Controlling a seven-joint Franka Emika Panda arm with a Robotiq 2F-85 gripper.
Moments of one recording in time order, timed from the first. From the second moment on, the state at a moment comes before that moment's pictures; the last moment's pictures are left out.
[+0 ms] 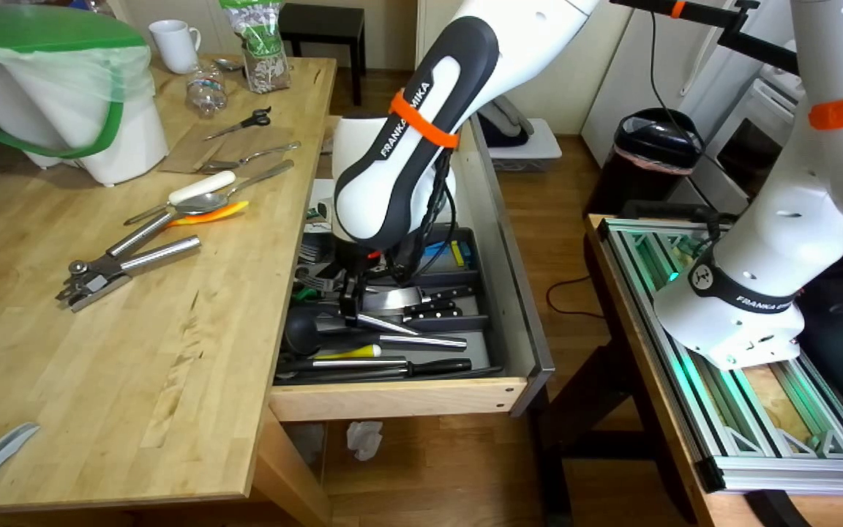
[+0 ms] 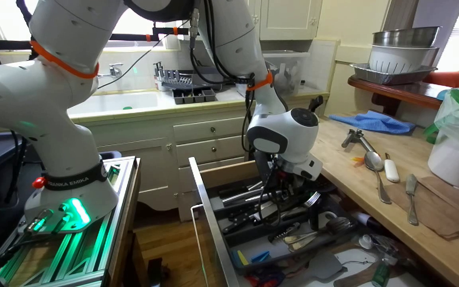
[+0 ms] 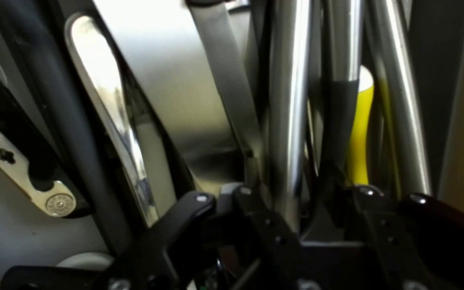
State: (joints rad) arm -0.31 0.71 0.21 -2.02 0.42 2.73 -0.48
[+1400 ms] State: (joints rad) arm -0.32 0.61 0.19 -2.11 0.35 2.64 -0.45
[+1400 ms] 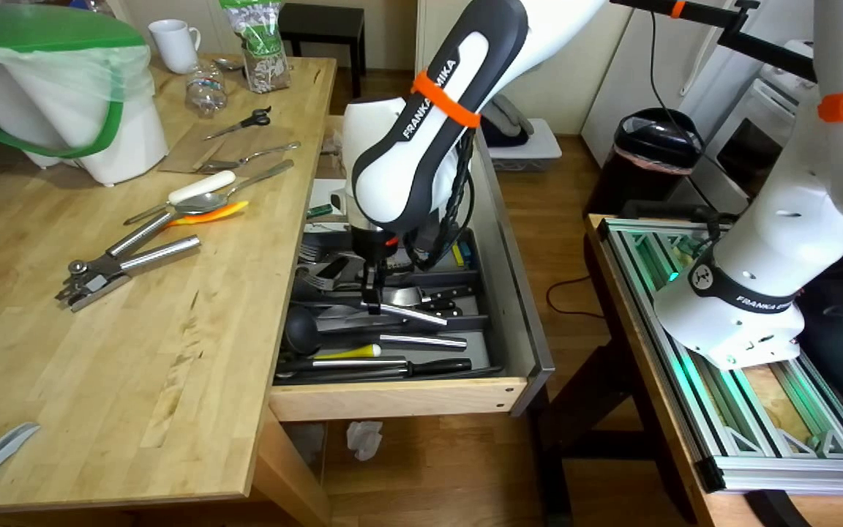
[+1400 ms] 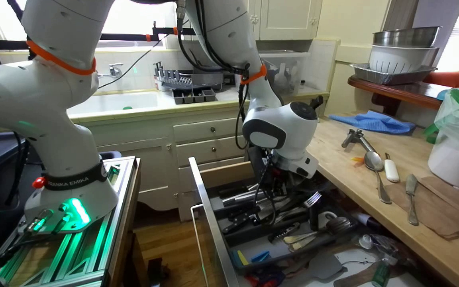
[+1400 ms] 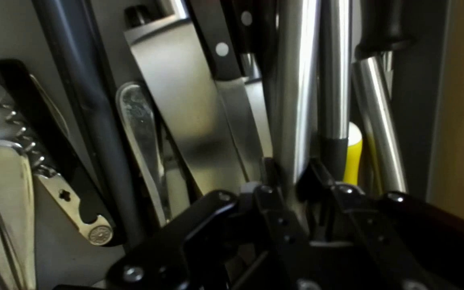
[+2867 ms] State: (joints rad) arm -0.44 0.51 0.05 -2.13 1.10 2.09 -0.55
